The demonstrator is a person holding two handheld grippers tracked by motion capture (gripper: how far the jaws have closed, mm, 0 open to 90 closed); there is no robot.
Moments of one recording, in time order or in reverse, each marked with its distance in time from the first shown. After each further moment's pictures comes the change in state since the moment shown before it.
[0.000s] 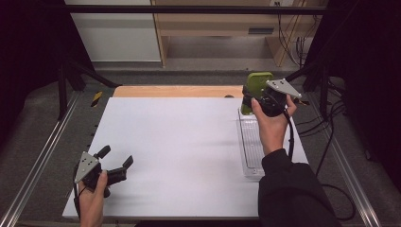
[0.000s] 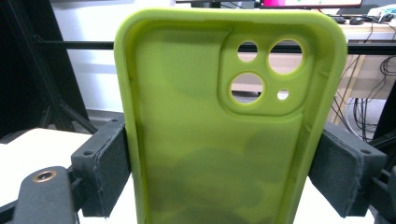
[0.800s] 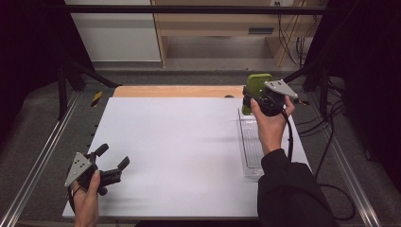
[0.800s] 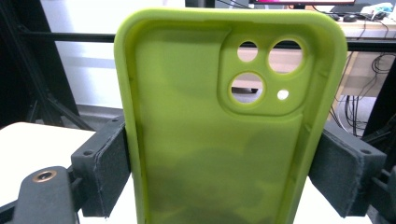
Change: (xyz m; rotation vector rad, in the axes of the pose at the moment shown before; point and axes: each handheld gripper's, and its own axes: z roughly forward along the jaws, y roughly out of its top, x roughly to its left) left arm 0.009 0.001 -0.006 -0.082 -0.099 0.013; right arm -0.006 -0.012 0.014 0.014 -0.026 -0.018
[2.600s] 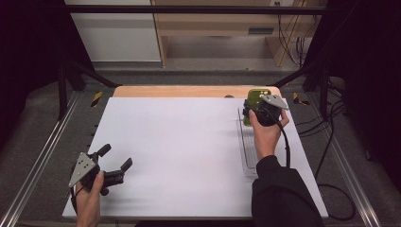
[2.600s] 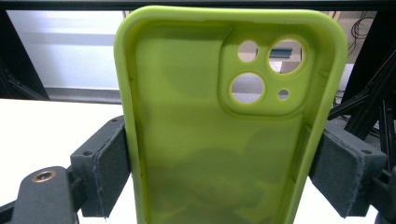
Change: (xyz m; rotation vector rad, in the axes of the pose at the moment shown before) left arm -0.005 -0.001 0.003 0.013 -0.010 0.024; right arm -0.012 -0.063 0.029 0.084 -0.090 0.025
